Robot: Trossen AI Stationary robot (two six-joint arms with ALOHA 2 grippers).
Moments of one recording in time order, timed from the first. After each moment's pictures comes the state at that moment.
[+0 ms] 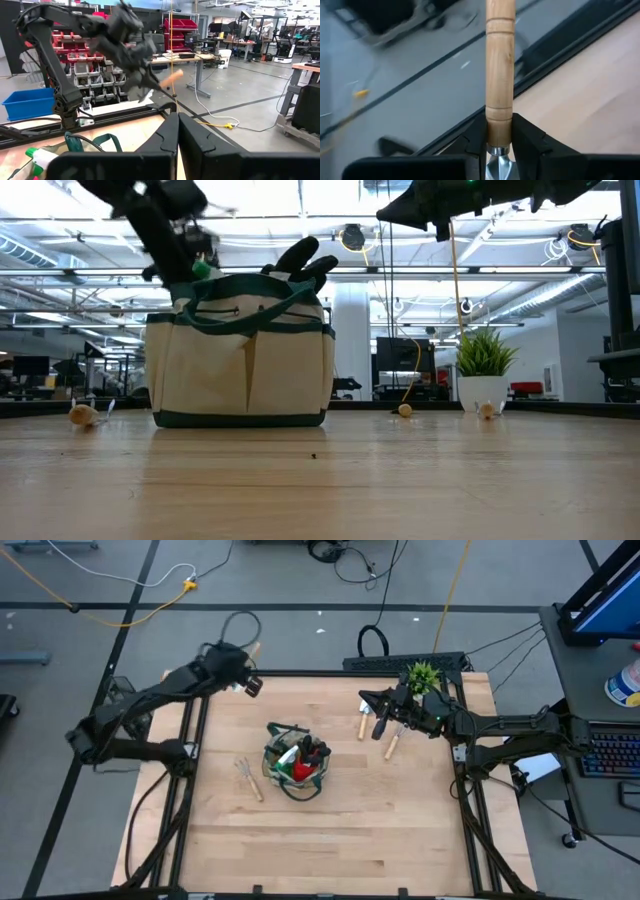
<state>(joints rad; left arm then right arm) 0.71 1.13 0.94 -0.48 -0.33 -0.03 -0.16 1.08 0.70 0.42 0.28 0.00</state>
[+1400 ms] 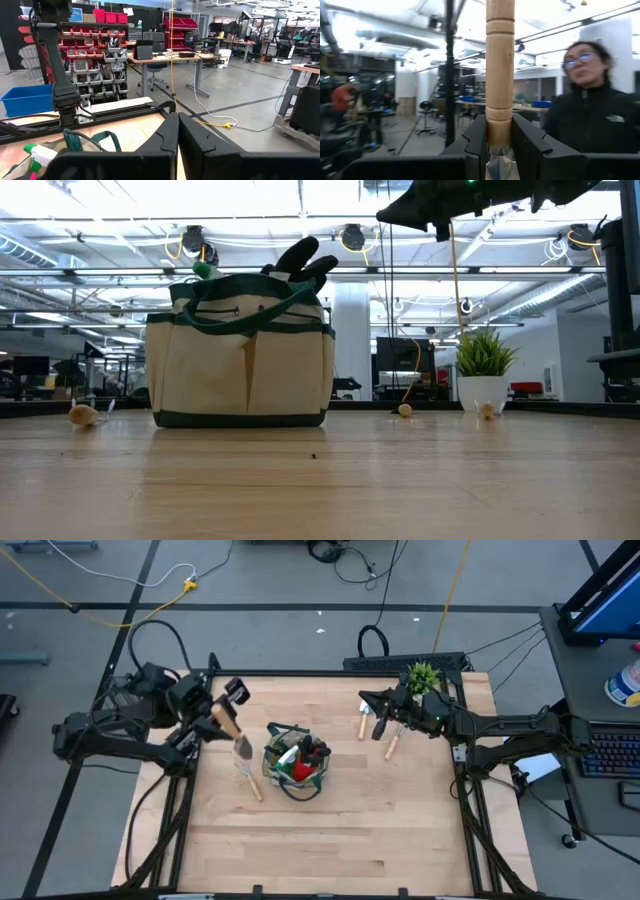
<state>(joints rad) 0.21 0.91 0.94 0.54 0.84 -0.39 -0.16 1.08 0.70 0.41 0.28 -0.02</state>
